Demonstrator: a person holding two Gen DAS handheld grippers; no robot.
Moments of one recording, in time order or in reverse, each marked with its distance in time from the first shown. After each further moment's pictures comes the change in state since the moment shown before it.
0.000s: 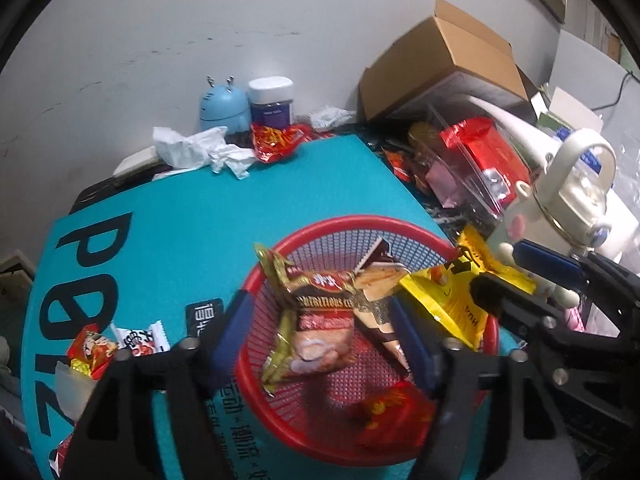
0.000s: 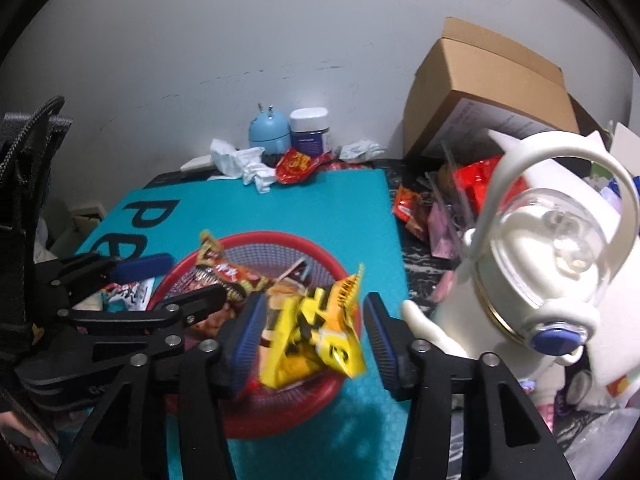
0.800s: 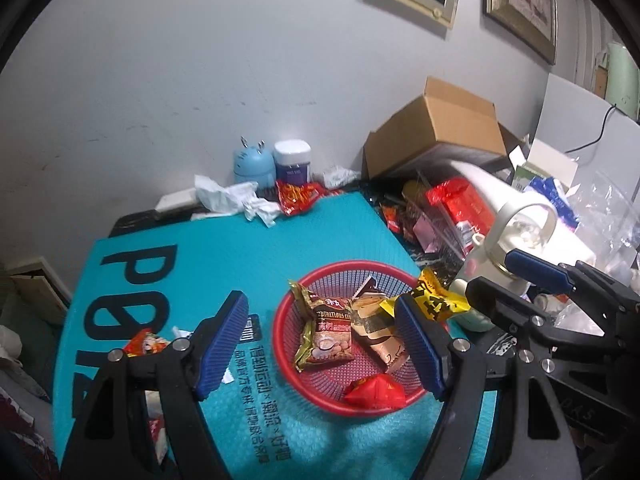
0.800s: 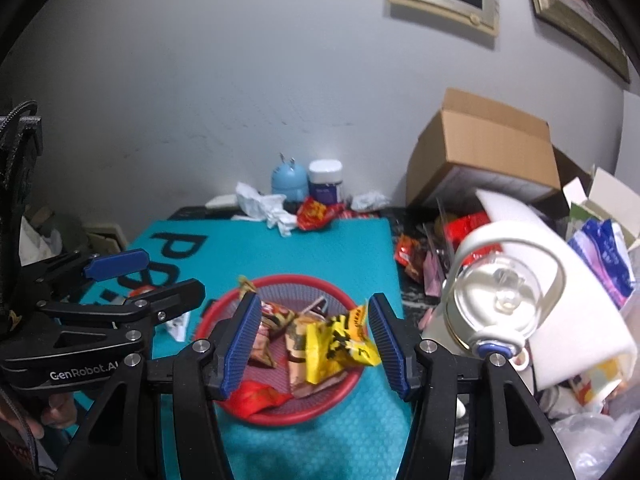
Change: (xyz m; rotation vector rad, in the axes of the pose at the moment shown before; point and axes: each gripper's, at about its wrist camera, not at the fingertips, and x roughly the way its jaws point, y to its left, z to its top) left arm -0.102 0.004 0.002 -0.032 -0.159 0.025; right arm -0.078 0.031 0.013 -0.057 -0.138 0.034
